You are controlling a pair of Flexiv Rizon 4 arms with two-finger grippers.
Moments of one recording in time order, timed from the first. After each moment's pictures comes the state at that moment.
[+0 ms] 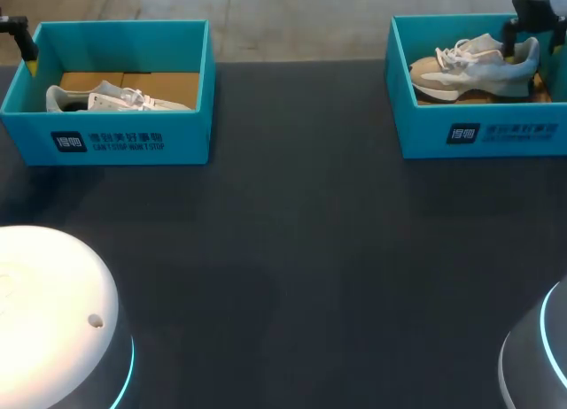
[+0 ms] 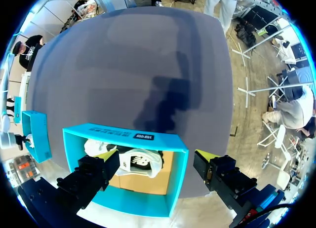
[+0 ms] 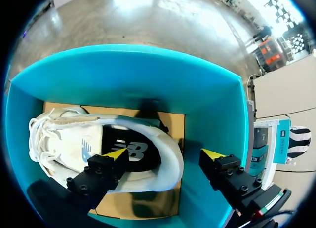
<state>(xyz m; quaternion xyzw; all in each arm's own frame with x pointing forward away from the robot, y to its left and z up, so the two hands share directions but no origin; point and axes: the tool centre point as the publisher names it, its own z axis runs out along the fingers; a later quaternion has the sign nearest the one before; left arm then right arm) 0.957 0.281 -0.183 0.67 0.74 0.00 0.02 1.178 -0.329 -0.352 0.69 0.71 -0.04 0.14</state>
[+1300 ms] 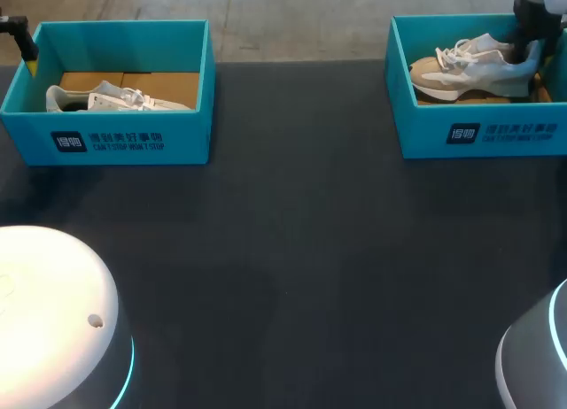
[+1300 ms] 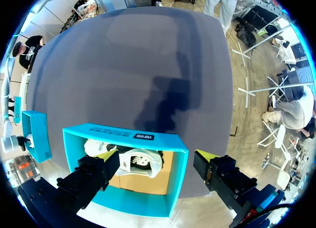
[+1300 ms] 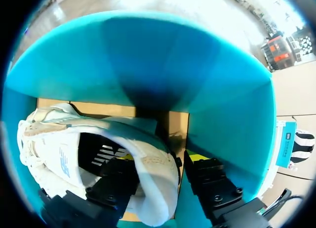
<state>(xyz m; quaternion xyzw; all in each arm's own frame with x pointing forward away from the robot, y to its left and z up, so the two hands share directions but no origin) 0.957 0.281 -0.183 0.67 0.74 0.00 0.02 1.183 -0.342 -0.380 0.68 0.72 -0.05 0.09</state>
